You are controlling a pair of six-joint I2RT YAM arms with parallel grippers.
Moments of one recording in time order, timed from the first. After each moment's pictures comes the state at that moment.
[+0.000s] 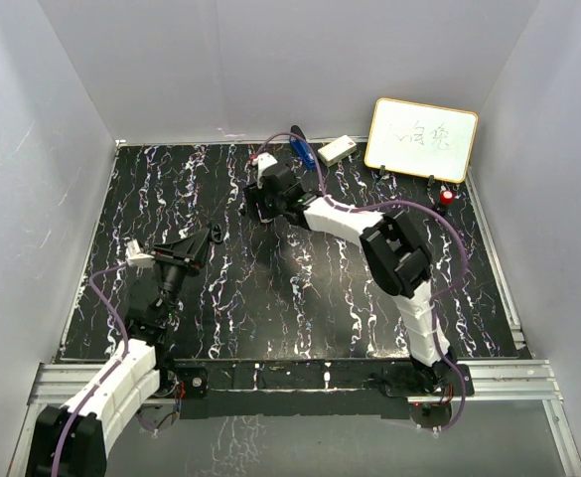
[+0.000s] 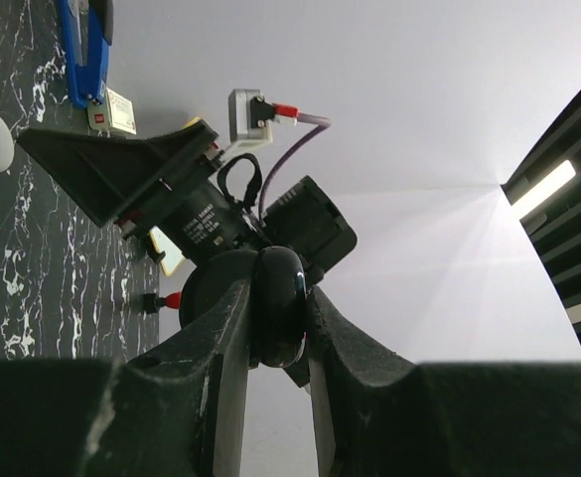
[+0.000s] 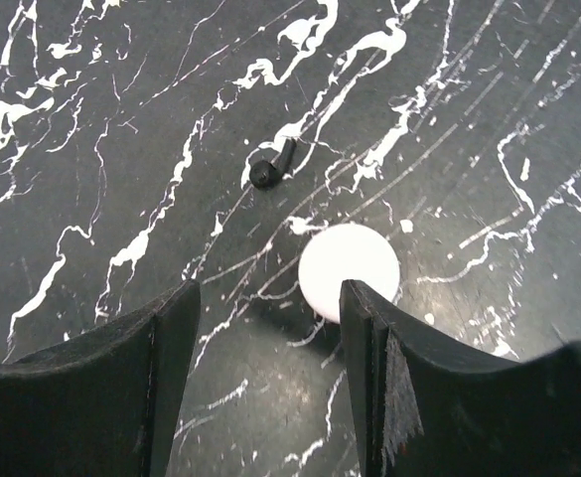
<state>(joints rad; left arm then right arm) -0.24 0.71 0.07 0.78 0.04 -1.58 0.68 2.15 1.63 -0.07 -0.04 0.20</state>
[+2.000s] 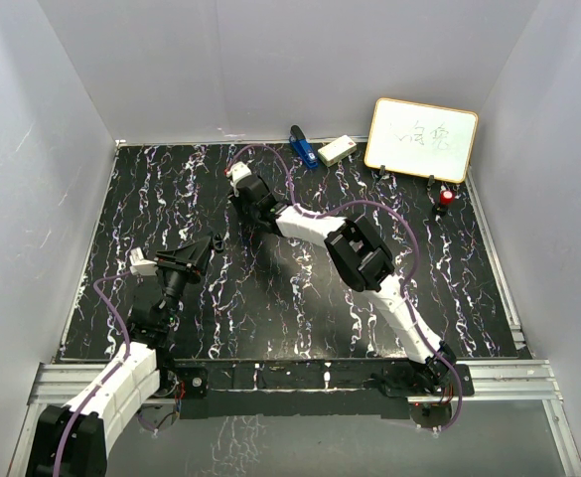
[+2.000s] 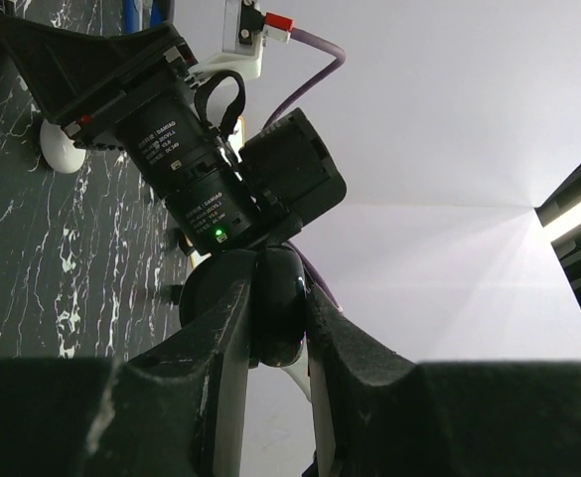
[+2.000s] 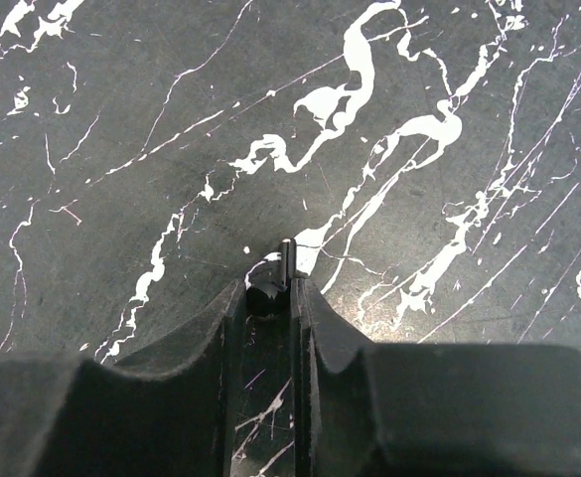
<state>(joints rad) -0.24 0.68 0.02 0.71 0.03 -1.60 0.77 2.50 1.97 -0.03 0.11 0.07</state>
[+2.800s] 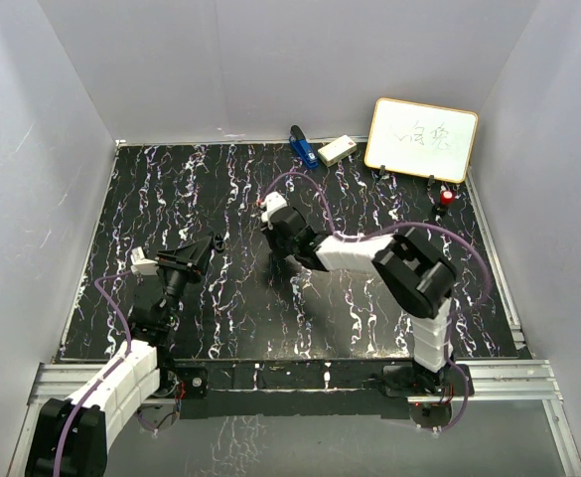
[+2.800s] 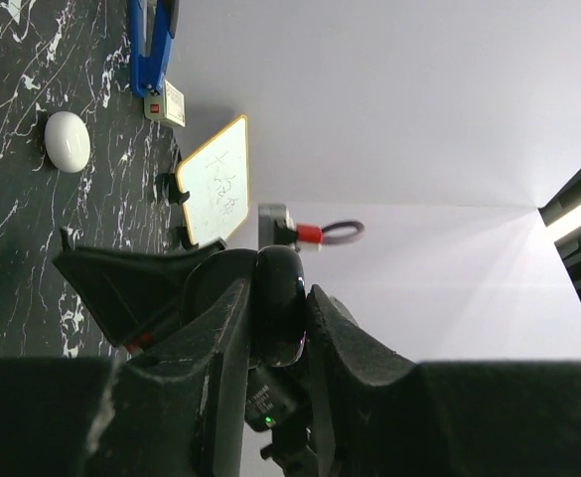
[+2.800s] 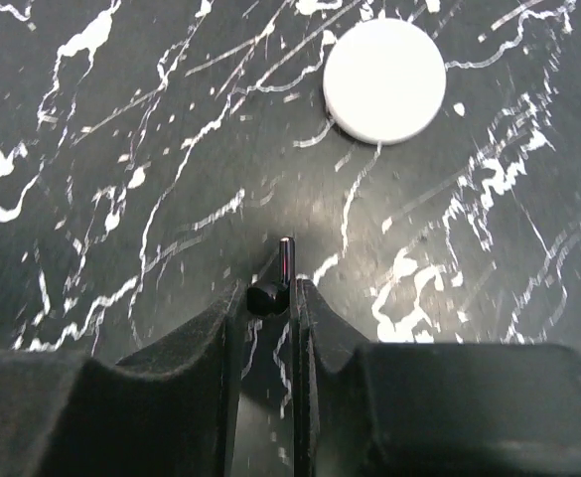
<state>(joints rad) -0.23 0.72 0.02 0.74 0.03 -1.60 0.81 1.98 1.20 0.13 0.15 0.14</state>
